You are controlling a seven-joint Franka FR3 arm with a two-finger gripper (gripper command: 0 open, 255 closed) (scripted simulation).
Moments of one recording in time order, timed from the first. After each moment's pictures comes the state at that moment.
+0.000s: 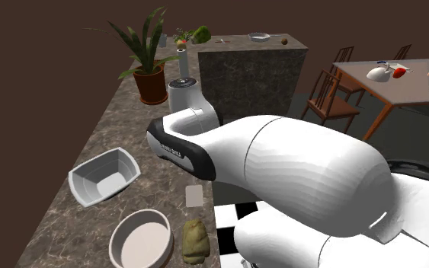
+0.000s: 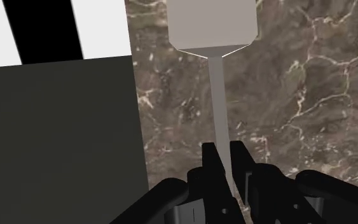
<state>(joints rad) 0.17 -0.70 0.48 -2.66 0.30 2.06 0.45</state>
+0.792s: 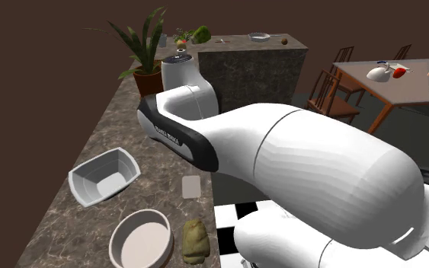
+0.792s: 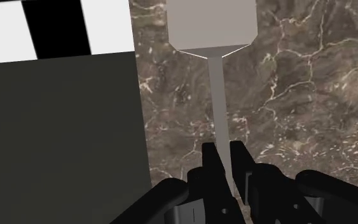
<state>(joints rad) 0.16 -0.72 0.44 -2.52 0.27 1.90 0.46</state>
